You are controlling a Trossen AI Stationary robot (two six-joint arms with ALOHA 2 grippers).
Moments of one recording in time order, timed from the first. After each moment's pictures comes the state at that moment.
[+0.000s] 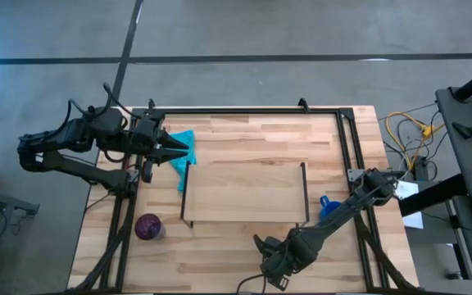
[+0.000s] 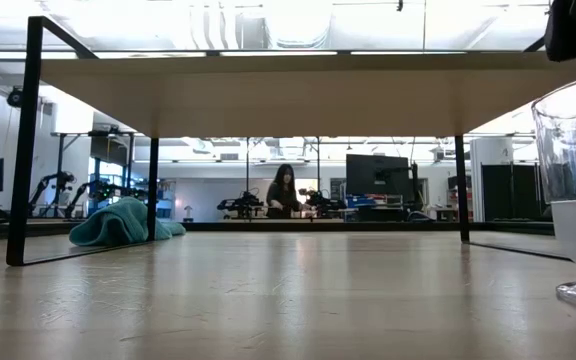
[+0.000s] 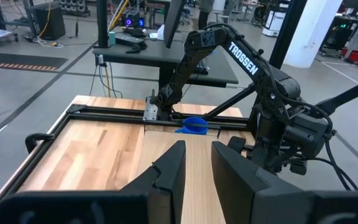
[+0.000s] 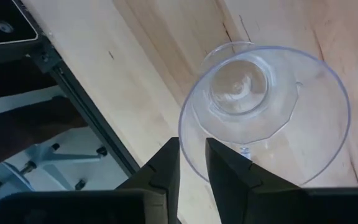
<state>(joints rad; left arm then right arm) -0.03 0.90 1.31 -0.58 0.02 -0.11 0.65 2.03 1.67 -1.04 -0.13 1.17</state>
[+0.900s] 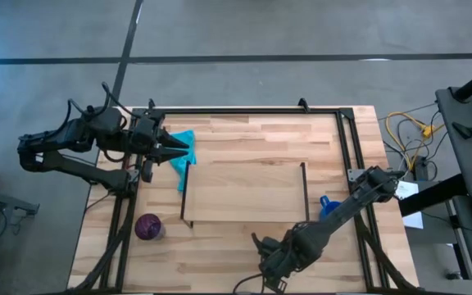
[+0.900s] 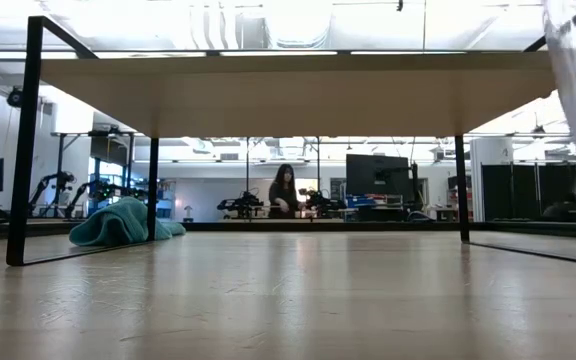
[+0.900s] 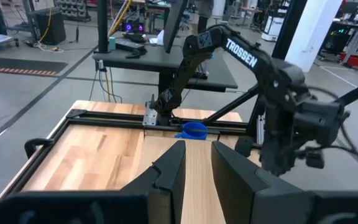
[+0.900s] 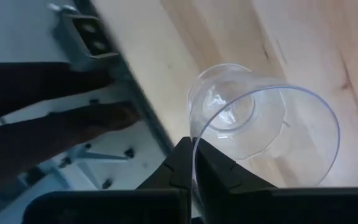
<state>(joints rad) -0.03 0.90 1.31 -0.55 0.02 -0.11 0.64 2.00 1.79 -1.05 -0.14 1.17</state>
